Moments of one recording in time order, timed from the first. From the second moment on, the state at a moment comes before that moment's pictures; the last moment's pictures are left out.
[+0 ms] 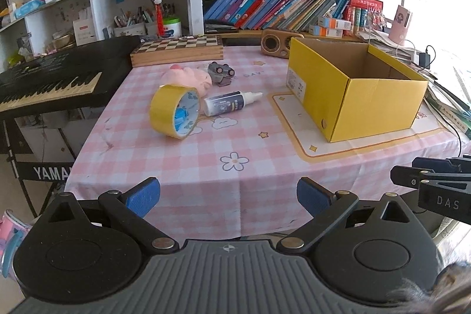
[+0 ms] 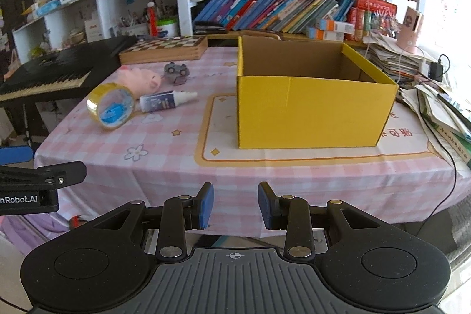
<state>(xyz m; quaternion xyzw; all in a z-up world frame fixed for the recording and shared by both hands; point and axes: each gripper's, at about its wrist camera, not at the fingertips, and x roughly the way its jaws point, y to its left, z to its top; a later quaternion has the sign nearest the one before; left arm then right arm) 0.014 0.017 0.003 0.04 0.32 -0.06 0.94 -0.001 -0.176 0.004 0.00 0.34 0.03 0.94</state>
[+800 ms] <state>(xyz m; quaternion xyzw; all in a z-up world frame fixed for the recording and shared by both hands) 0.006 0.057 0.007 0.02 0.31 -0.02 0.95 0.006 -0.125 0.010 -0.04 0.34 0.09 0.94</state>
